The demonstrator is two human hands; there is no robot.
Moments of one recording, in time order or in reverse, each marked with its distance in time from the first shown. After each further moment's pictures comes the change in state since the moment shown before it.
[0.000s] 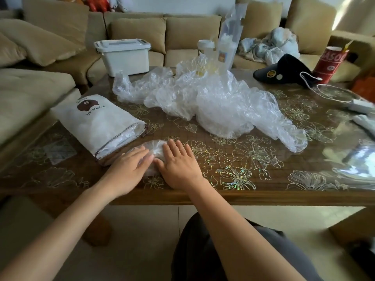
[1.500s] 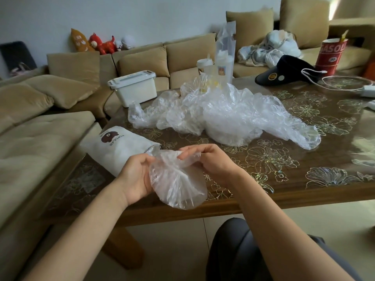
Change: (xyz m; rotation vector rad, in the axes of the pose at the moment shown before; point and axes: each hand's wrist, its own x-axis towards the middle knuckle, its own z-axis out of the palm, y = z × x) left_hand -0.011 0.043 -0.062 -1.370 -0.253 -0.449; right_hand -0.019 0.011 -0.064 1.465 0.020 0.002
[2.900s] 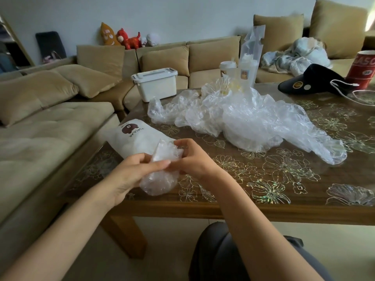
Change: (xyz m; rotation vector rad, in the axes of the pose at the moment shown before) left_hand -0.038 0.002 -0.032 0.480 0.202 0.227; right_hand 0.015 -0.005 0.066 -0.173 -0.017 0.083
